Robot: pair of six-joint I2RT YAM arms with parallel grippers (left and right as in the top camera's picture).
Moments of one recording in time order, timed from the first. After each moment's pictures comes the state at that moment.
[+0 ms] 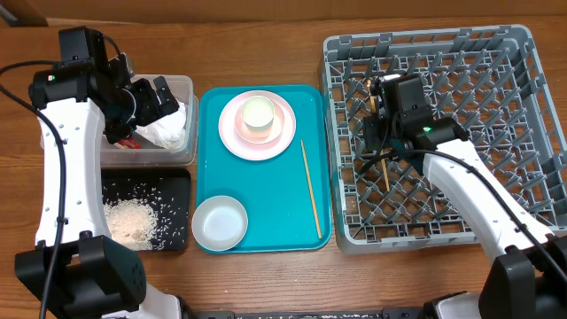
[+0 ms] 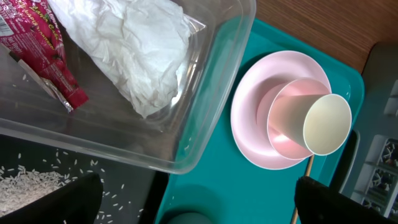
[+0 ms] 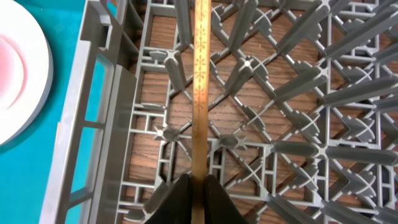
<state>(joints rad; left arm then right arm) 0.20 1.73 1.69 -1.19 0.23 -0.26 0.28 1.59 1.16 -0.57 0.07 0.10</state>
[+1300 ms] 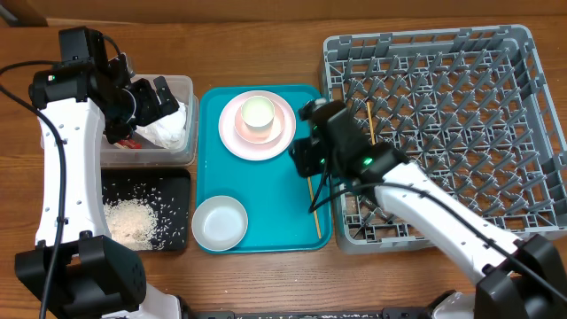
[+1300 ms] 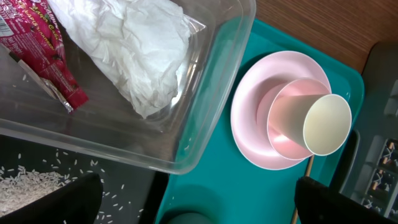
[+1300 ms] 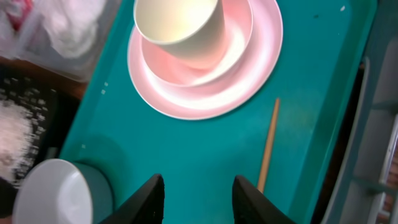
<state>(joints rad) 0.20 1.73 1.69 -1.19 0.23 -0.26 0.64 1.59 1.12 -0.42 -0.10 0.38</state>
